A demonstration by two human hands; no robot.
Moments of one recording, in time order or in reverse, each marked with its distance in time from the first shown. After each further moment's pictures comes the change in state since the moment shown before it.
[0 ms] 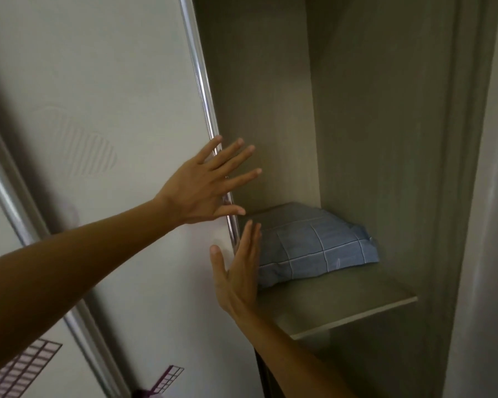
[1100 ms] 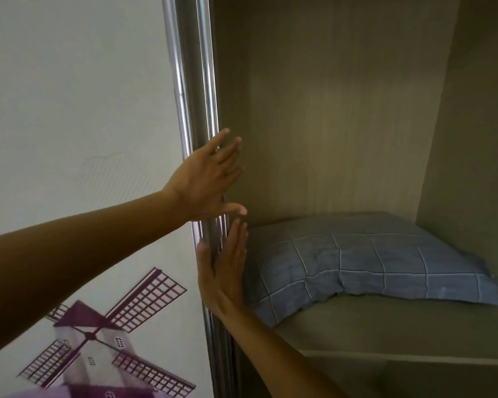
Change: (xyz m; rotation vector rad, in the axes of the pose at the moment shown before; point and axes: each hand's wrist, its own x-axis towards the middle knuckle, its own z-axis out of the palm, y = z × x) left_hand -0.191 -0.069 -0.007 0.353 -0.574 -0.166; right_hand -0.091 -0.090 0.166 0.112 -0.418 -0.059
